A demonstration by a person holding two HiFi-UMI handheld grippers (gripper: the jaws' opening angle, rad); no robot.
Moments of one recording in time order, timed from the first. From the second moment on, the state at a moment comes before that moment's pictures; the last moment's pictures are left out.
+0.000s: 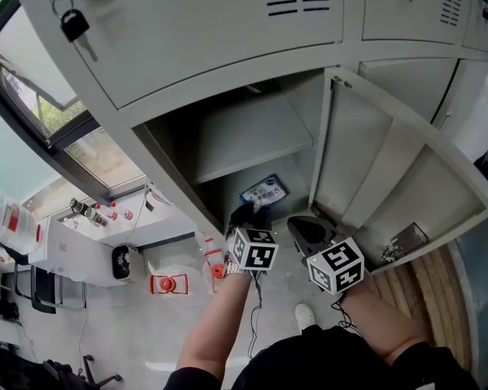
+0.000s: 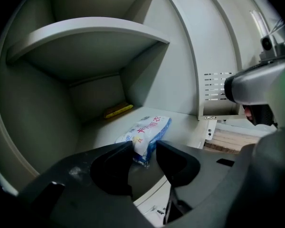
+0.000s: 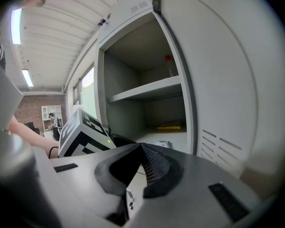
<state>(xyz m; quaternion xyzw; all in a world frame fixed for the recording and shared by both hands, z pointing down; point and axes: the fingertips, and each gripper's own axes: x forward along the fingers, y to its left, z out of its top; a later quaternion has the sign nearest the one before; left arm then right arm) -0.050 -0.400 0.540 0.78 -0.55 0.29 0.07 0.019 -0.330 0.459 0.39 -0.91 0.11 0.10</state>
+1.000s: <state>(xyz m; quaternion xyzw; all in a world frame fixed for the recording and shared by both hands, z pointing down) -0.069 -0.280 0.499 0.81 -0.54 0.20 0.05 0.003 -0.257 0.449 0.41 -0.90 0.11 0.08</state>
